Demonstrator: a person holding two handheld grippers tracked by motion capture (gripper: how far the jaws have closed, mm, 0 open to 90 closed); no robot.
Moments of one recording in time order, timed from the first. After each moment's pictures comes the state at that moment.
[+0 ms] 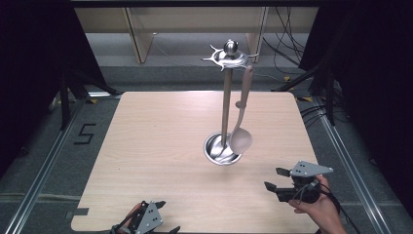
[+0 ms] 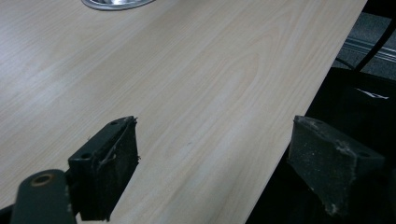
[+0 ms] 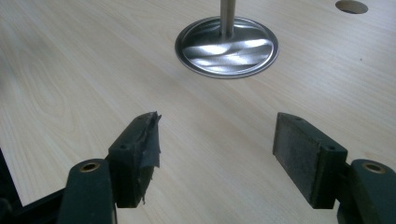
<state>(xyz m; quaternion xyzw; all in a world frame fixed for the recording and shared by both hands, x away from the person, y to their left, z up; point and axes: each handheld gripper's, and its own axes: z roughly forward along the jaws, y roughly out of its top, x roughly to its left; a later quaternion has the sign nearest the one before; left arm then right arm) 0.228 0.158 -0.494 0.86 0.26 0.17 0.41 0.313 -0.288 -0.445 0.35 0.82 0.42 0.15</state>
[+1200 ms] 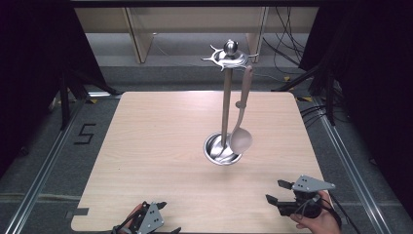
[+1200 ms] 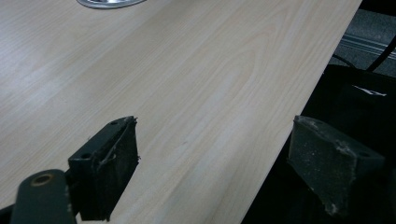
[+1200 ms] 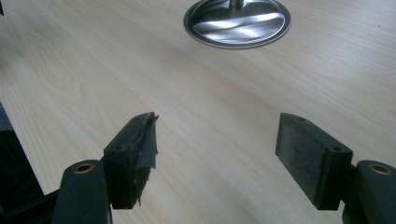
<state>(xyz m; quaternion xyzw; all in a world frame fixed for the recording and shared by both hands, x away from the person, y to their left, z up) 0.227 0.154 -0.496 0.86 0.27 0.16 0.41 0.285 -0.294 -0.473 0.37 0.81 0.43 0.13</state>
